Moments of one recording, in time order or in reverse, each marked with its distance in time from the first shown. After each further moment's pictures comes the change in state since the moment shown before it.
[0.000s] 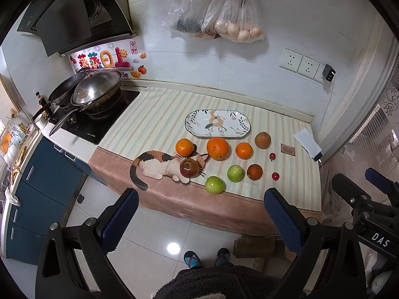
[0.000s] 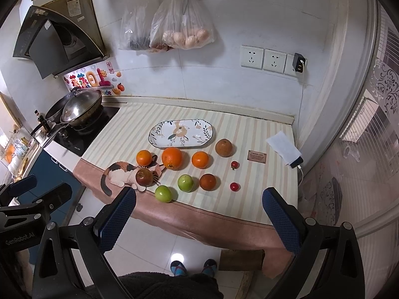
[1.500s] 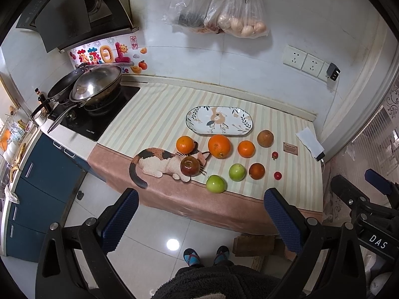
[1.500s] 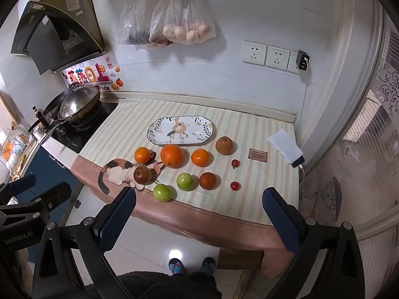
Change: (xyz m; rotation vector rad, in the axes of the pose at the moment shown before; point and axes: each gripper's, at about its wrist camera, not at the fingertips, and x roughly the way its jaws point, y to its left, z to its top) left arm 0.004 -0.002 -0.005 -0.001 0.015 0.003; right arm 0.010 0.001 -0.005 -0.006 0.015 -0.007
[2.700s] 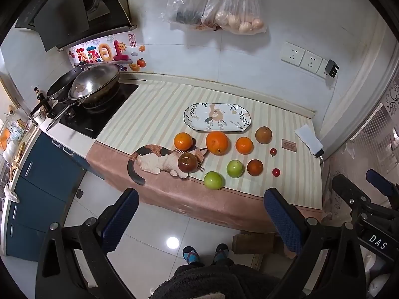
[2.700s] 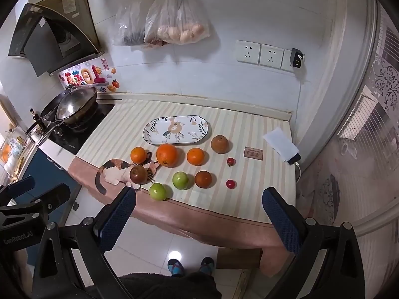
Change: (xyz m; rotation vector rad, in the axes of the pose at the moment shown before) left arm 0.003 -0.008 -0.009 0.004 0.008 -0.002; right arm -0.005 -0.006 -0.002 0.009 -0.005 -0.021
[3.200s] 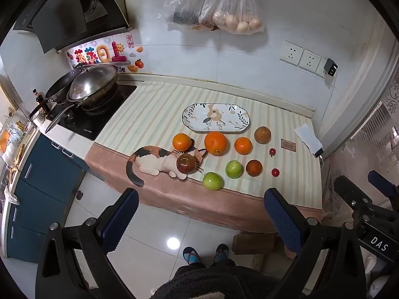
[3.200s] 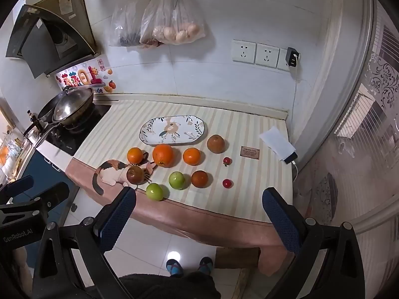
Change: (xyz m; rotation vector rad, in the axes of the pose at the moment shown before) left arm 0.000 0.000 0.000 0.004 0.005 0.004; right arm 0.003 -0.010 -0.001 0.012 0.010 -0.003
